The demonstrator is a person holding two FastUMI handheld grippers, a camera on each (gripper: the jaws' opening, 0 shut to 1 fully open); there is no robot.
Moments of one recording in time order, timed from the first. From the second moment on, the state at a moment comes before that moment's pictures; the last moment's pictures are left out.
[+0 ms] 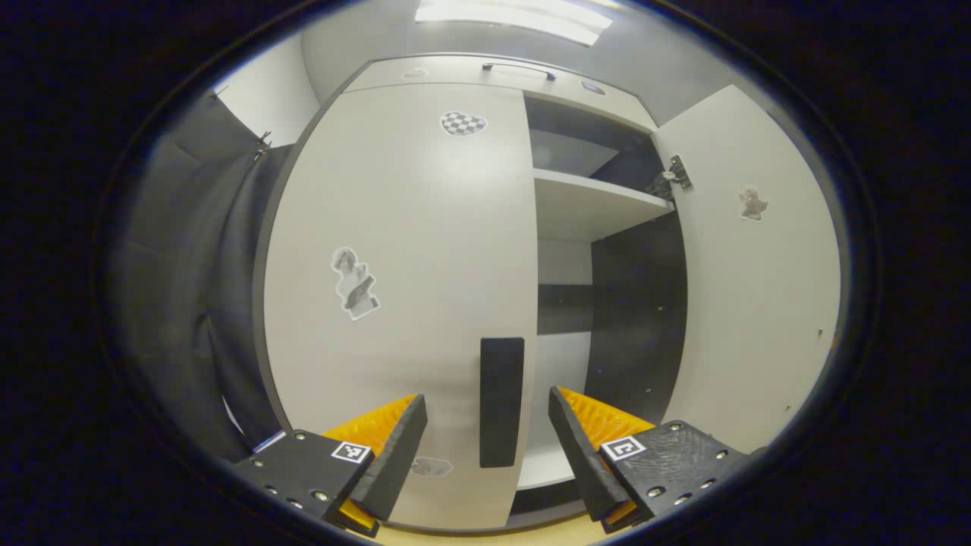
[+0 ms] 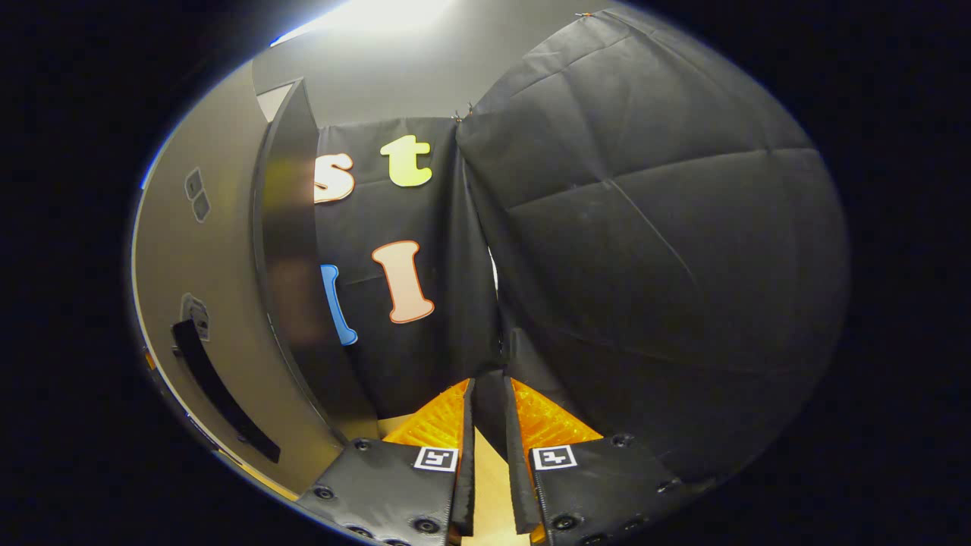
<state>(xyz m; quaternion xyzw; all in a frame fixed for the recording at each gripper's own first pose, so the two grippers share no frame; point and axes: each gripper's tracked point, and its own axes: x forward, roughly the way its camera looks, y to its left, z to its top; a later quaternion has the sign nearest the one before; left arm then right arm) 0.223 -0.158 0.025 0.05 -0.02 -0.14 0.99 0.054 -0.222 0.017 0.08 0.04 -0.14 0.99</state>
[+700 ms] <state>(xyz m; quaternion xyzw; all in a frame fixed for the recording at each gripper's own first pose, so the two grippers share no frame) 0.253 -0.170 0.011 0.05 0.01 -0.10 0.99 0.157 -0.199 -0.001 0.08 0.06 -0.07 0.99</state>
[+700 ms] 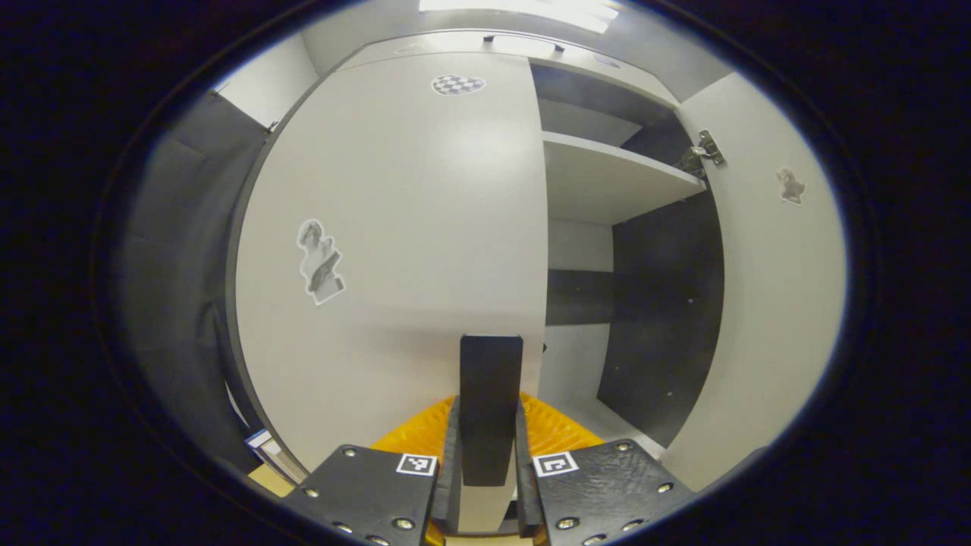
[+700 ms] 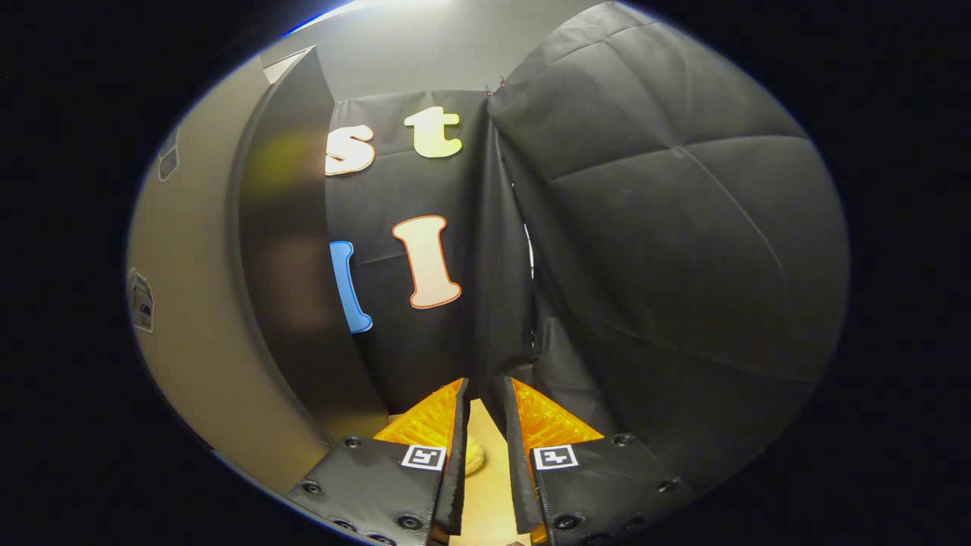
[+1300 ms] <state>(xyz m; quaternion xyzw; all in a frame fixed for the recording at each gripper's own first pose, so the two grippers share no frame) 0.249 -0.166 0.007 0.03 0.01 -0.06 1.00 0.184 -0.197 -0.021 0.07 0.09 -0.03 0.99</state>
